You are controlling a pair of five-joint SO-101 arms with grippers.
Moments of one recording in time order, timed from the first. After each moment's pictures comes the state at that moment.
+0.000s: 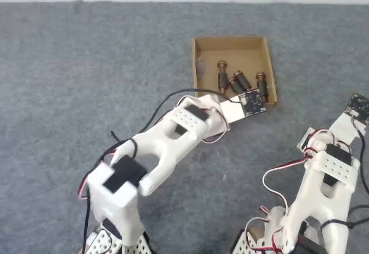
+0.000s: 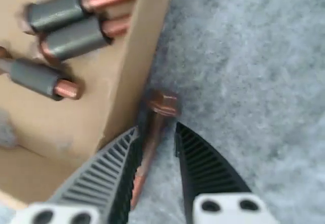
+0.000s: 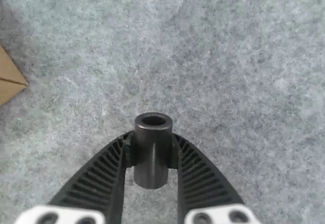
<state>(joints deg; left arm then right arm) 30.5 17.9 23.1 34.9 -32.4 26.4 -32.4 61.0 40.3 -5.7</state>
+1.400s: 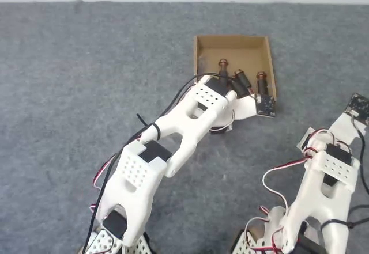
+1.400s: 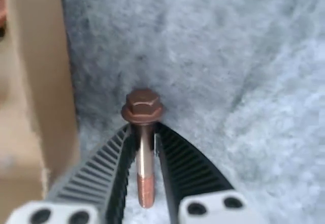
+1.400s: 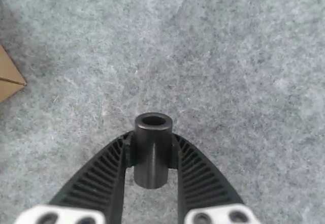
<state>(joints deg) 31.3 40.6 -16.0 77.7 -45.5 26.4 -32.4 61.0 40.3 -5.7</state>
